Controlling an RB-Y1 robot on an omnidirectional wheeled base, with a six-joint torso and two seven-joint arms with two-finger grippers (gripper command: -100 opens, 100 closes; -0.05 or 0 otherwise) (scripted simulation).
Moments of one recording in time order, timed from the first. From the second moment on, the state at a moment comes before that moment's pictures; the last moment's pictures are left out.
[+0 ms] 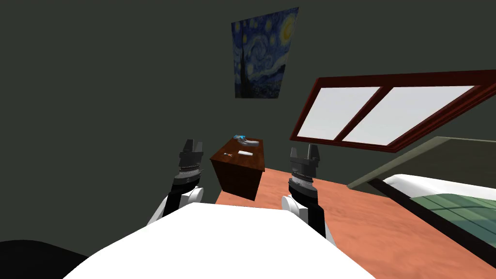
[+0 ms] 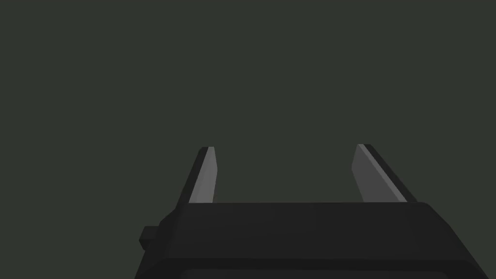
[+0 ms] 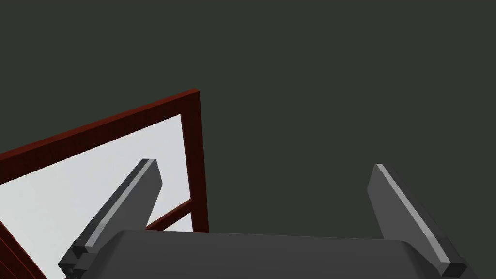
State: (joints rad) left arm 0.47 0.00 0.07 -2.27 -0.06 -0.62 -0.08; right arm 0.52 0.04 0.04 -2.35 -0.06 -0.57 0.14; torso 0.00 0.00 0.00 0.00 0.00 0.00
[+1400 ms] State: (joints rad) left arm 0.46 0.26 0.21 -2.14 0.21 -0.36 0.12; right arm 0.52 0.04 0.04 -2.35 -0.06 -0.57 0.14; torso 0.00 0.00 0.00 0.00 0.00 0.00
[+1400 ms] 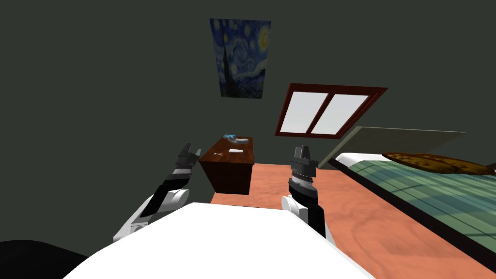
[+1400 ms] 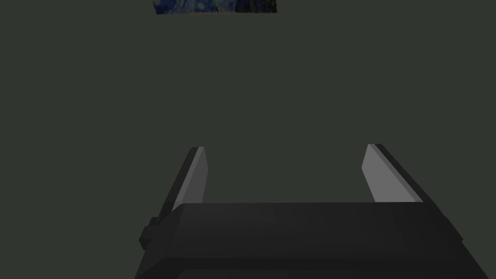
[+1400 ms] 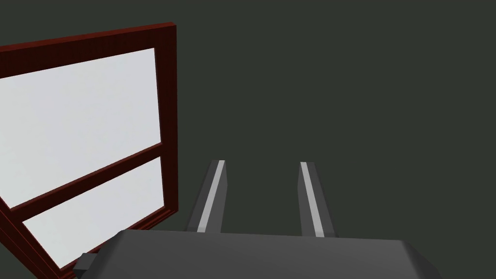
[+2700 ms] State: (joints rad) left arm 0.49 0.31 0.28 -2.11 0.29 -0.23 0.11; right arm 0.52 0.04 0.04 -2.35 -0.06 -0.57 0.14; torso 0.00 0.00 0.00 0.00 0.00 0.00
